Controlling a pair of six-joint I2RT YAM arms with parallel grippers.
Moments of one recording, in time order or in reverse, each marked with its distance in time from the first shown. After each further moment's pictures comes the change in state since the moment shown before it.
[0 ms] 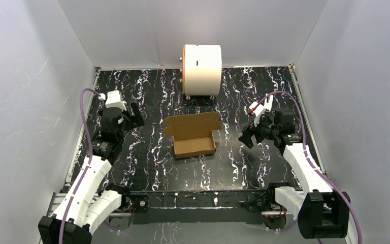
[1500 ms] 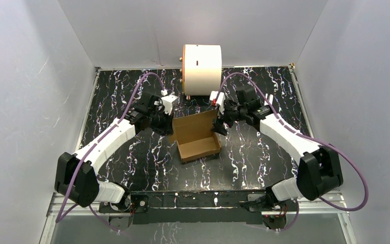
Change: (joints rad) left arm -0.236 0.499 0.303 -0.307 0.605 0.247; right arm 0.408 0.404 0.393 -0.008 0.001 0.000
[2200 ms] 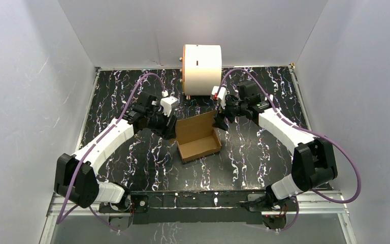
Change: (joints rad) left arm 0.027 -0.015 -0.003 -0.026 0.065 0.117; right arm -0.056 0.071 0.052 0.004 0.000 0.000
